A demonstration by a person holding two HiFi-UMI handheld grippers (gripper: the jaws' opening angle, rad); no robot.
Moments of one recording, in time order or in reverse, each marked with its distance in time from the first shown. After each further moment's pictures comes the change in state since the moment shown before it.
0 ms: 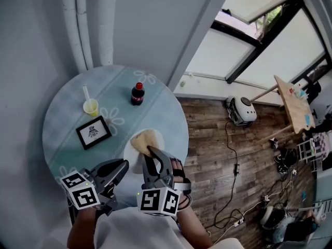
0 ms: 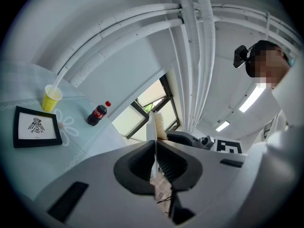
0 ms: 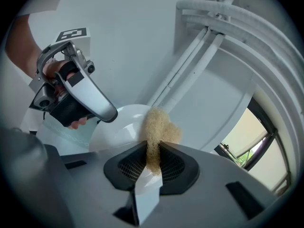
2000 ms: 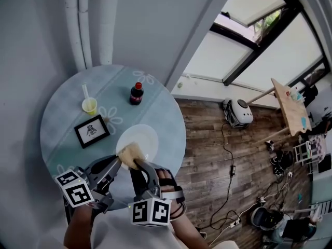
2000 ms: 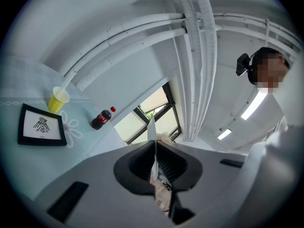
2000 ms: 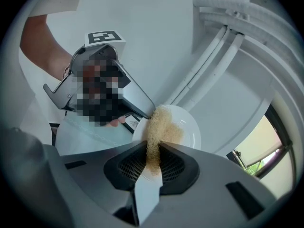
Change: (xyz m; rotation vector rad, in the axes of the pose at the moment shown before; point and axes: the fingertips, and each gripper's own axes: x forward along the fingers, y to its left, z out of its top) left arm -0.013 0.011 0.011 -0.043 -0.088 0.013; right arm -0.019 0.058 0.006 -0.101 0.035 0.167
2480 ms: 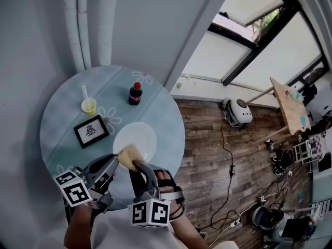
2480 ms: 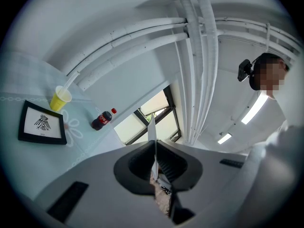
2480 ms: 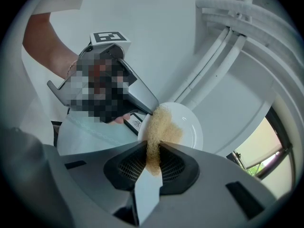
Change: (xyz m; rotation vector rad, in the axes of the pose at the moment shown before) left arm -0.004 -0.002 0.005 -0.026 -0.037 0.003; right arm -0.007 0.005 0.000 -0.021 0.000 0.009
